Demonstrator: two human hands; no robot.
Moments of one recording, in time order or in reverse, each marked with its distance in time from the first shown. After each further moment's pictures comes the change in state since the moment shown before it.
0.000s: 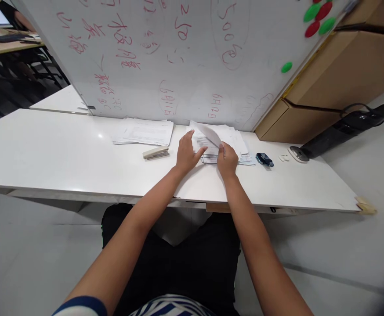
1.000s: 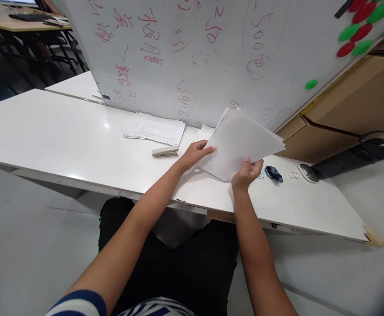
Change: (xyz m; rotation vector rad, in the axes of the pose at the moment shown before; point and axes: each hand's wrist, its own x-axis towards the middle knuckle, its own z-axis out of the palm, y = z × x) left_hand 0.014 0.015 -0.040 -1.035 -0.359 -0.470; right_hand -0.004 -0.009 -0.010 0.495 0.314 0.094
